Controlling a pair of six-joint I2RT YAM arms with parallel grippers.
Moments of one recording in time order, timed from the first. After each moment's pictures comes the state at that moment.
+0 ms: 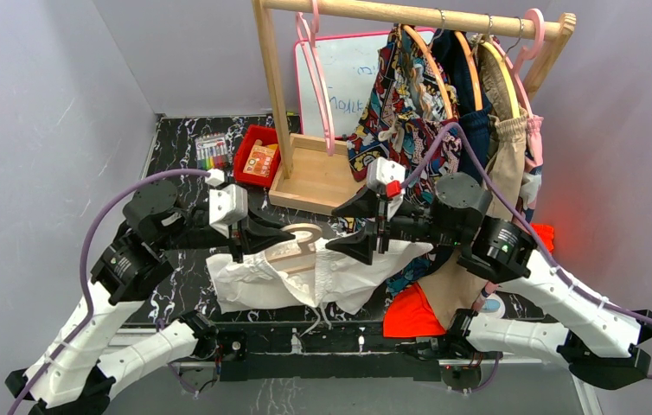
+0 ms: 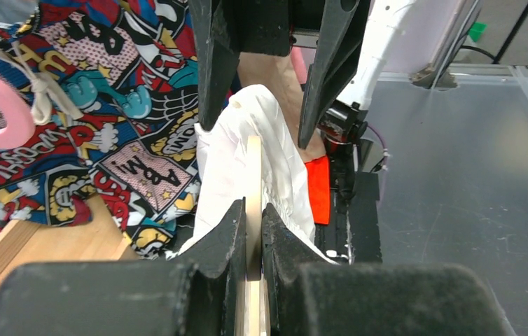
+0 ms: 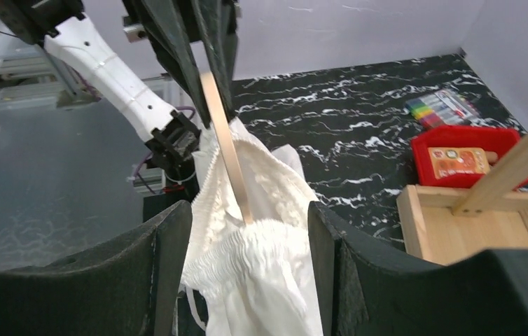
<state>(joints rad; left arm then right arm) -0.71 0.78 1.23 -0.53 0.72 0.12 1.05 0.93 1.25 -0.40 -0.38 -0.01</state>
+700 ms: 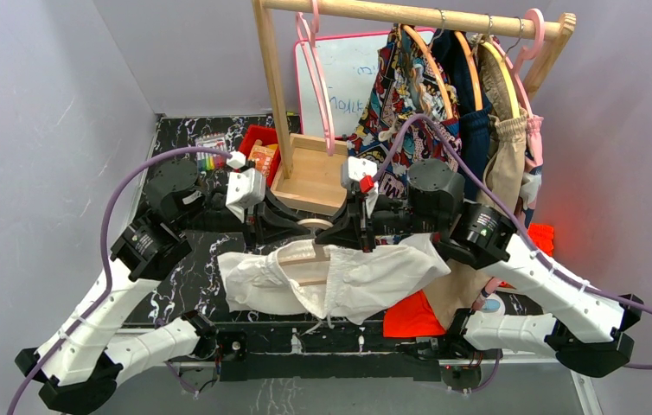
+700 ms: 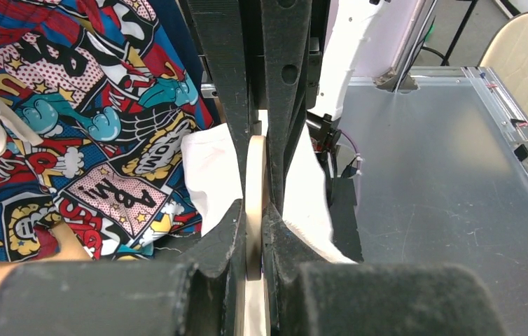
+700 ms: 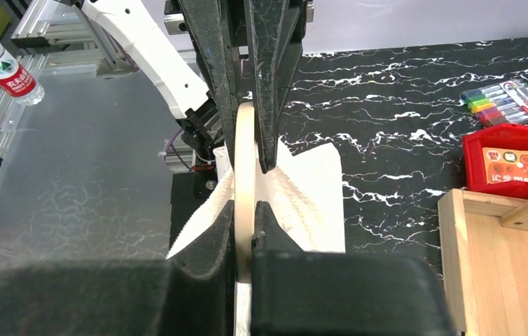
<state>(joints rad) -0.71 0.91 1.28 -0.45 0.86 0.08 1.05 1.07 1.34 -0.45 -0.54 -0.02</state>
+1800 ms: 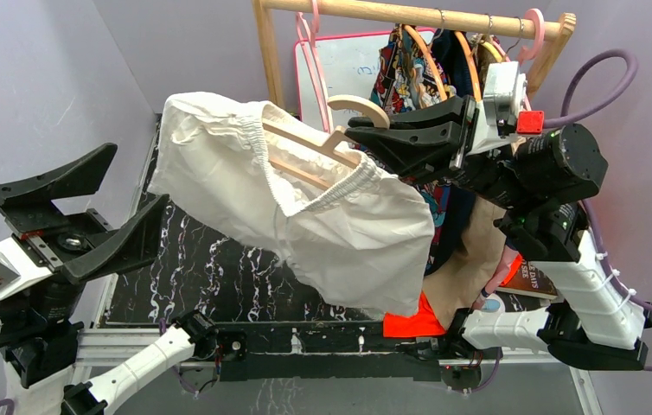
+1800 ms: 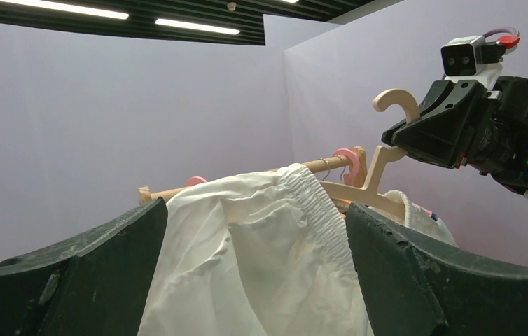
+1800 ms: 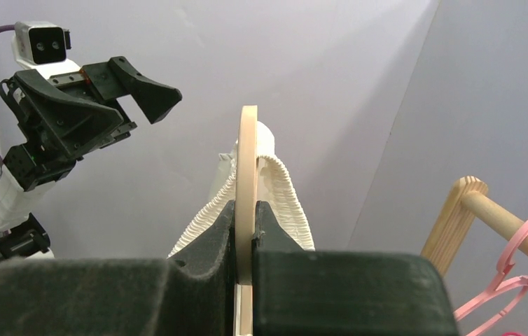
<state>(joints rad) -0.71 0.53 1.42 -0.13 0.10 0.09 1.05 1.13 1.84 -0.19 -0.31 -0.03</state>
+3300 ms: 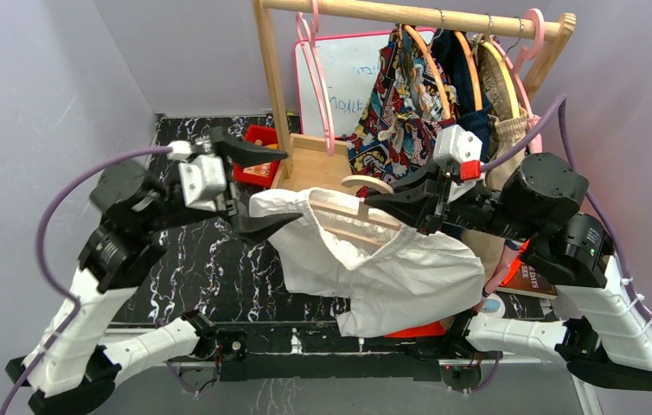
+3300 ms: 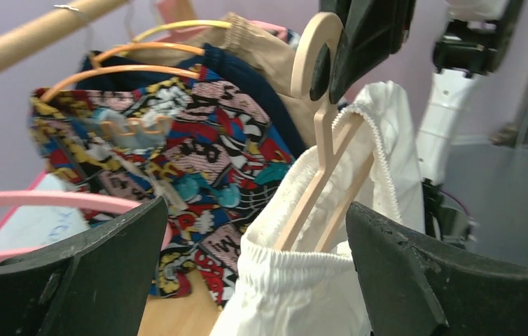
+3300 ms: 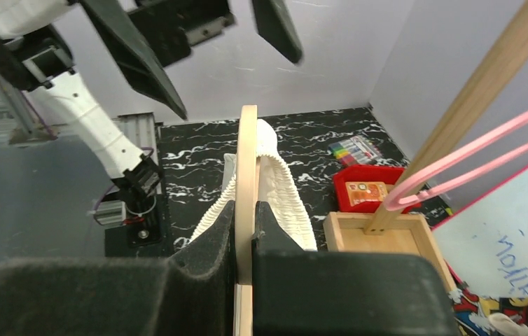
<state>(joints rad) -0.72 0.87 1.45 -0.36 0.58 0.18 1.05 0.96 1.67 -0.66 -0.26 -0.11</state>
